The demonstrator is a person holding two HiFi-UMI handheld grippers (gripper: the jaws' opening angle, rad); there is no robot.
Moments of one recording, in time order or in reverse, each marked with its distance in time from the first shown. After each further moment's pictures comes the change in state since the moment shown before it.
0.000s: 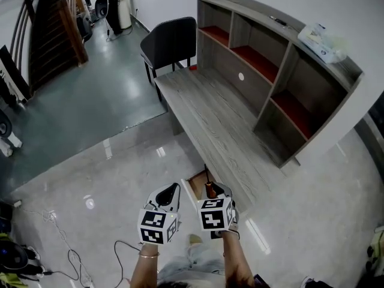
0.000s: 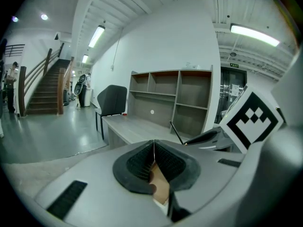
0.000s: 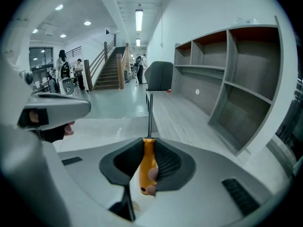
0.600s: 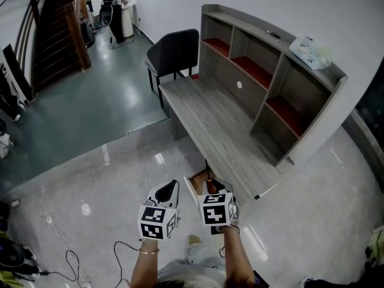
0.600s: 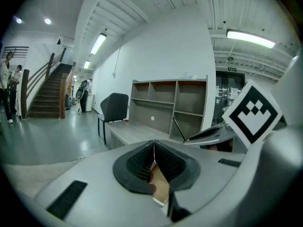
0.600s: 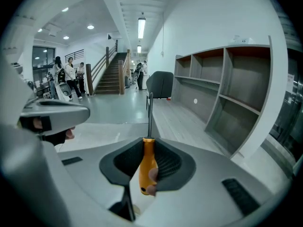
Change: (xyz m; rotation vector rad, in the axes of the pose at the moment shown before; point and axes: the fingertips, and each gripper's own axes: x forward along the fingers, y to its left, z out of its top) left arm -0.063 0.001 0.018 0.007 -0.070 0.006; right arm -0.060 0.030 0.021 -0.018 -0.076 -0.027
